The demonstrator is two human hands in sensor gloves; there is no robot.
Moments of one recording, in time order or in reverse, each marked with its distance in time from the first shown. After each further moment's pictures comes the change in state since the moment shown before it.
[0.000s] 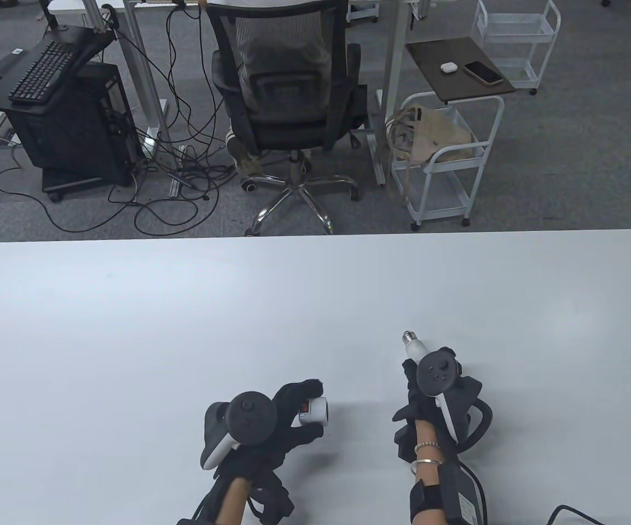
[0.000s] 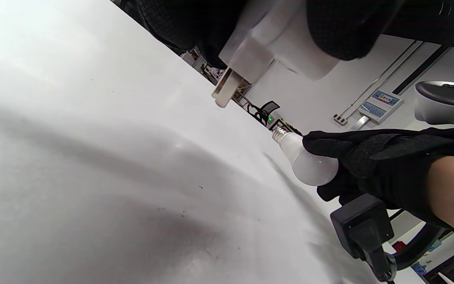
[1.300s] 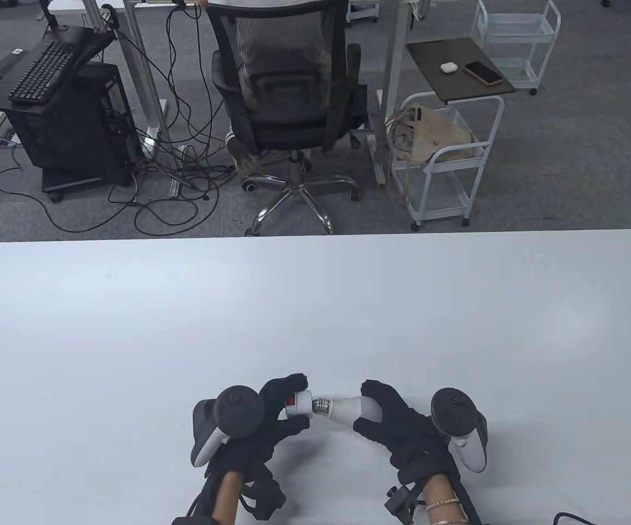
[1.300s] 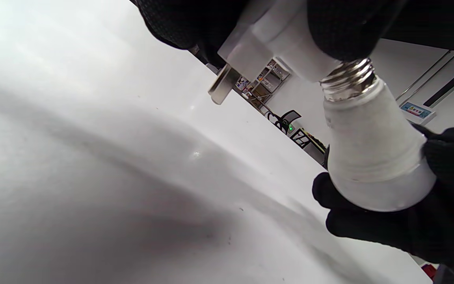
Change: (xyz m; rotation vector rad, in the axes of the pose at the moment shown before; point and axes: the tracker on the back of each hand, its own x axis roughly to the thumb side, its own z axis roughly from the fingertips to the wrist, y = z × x) left_hand -0.022 0.010 0.000 0.037 0.088 0.024; right_hand -0.012 0.013 0.056 0.695 -0.466 -0.787
